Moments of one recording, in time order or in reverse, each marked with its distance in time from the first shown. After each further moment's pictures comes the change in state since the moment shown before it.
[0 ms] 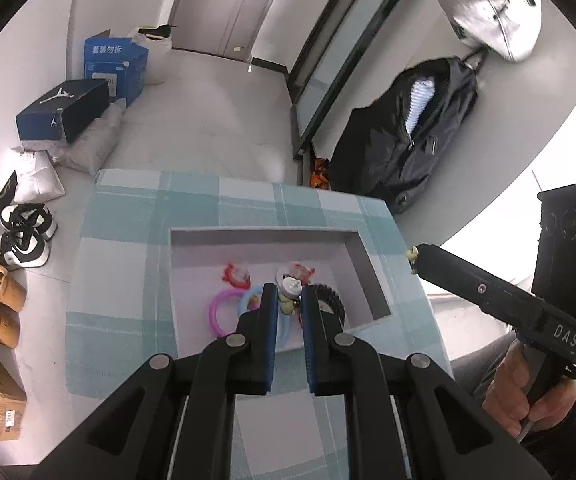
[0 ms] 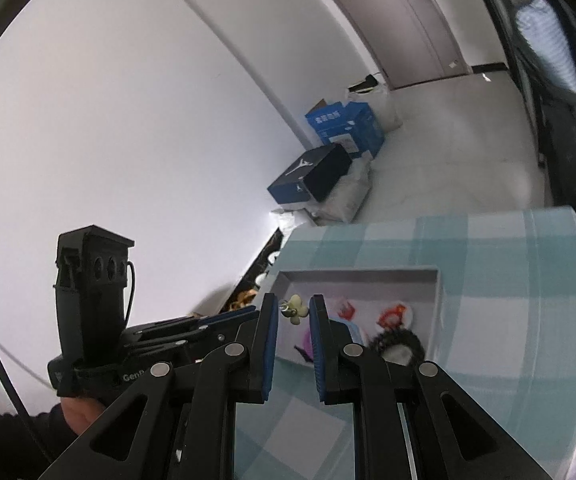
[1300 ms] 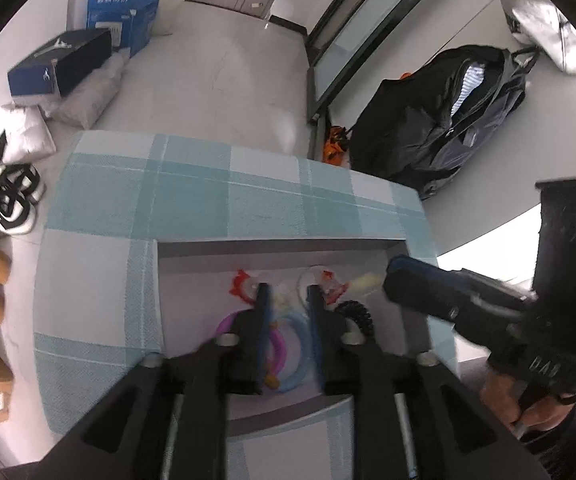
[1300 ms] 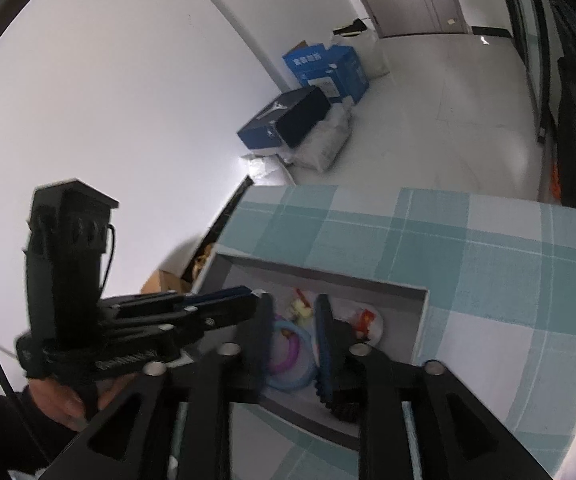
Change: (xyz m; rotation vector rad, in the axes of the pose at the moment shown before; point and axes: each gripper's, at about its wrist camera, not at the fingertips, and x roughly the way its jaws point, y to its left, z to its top) left arm 0.052 0.021 0.022 -0.100 0.163 -0.016; right arm 0.068 -0.039 0.019 0.001 0.229 -0.095
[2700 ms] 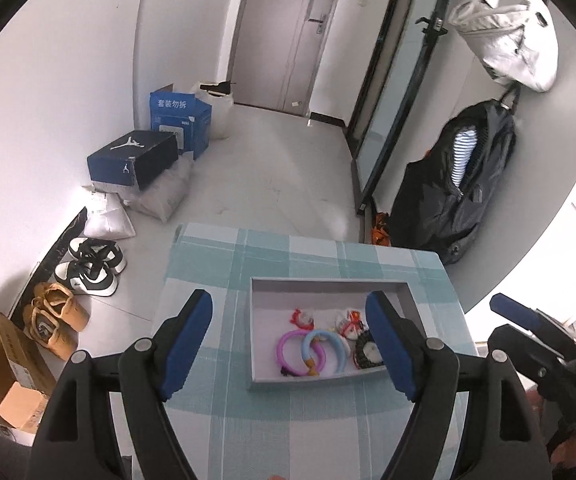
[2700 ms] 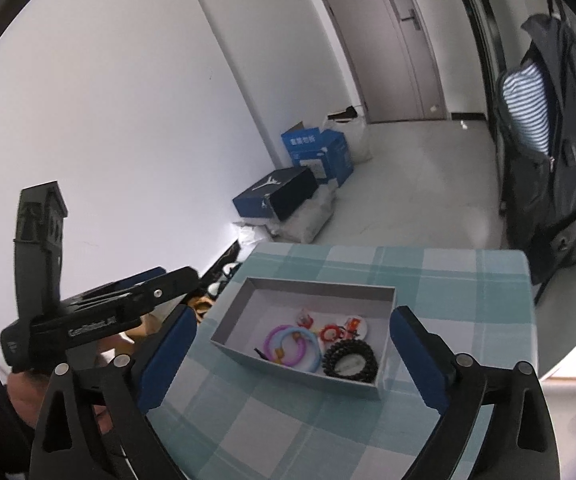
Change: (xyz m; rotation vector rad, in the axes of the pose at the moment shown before) left arm -0.092 -0.026 -0.051 0.089 -0.389 0.256; right arm -0.089 0.052 -0.059 -0.105 -0.320 -0.110
